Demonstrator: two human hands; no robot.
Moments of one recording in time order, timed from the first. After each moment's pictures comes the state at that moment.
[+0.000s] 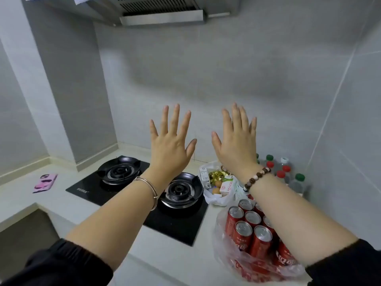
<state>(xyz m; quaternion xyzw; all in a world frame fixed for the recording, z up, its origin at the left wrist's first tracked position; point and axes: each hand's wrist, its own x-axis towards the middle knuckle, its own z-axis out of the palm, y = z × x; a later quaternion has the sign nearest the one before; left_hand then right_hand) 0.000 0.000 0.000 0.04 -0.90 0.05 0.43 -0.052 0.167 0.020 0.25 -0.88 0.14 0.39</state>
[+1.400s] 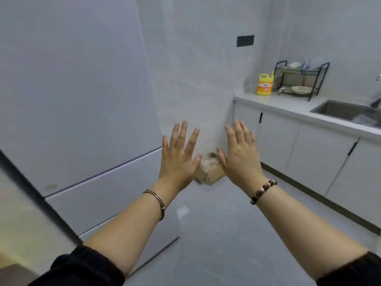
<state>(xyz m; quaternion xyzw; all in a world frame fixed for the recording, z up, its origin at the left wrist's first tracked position) 0.747 0.072 -0.095 0.83 -0.47 0.26 0.17 0.626 -0.059 -0.079 0.92 -0.23 0.32 -0.02</state>
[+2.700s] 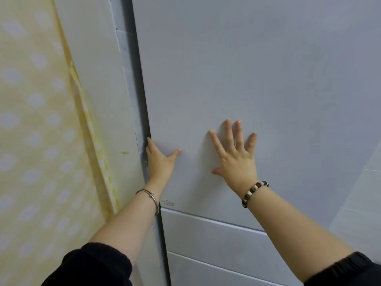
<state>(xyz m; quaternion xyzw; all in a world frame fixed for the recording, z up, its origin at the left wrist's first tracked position) 1.067 0.331 -0.060 0.78 0.19 0.35 0.48 1.083 0.130 -0.045 0.90 0.20 0.39 0.07</state>
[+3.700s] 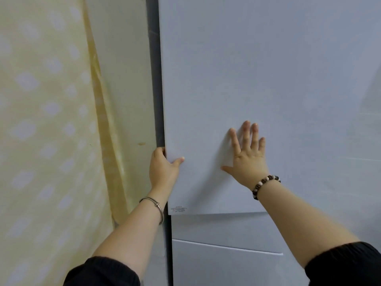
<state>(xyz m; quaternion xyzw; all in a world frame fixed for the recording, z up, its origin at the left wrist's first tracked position) 0.988 0.371 -0.074 0.80 0.13 0.32 0.49 0.997 0.154 -0.038 0.97 0.11 0.22 0.03</state>
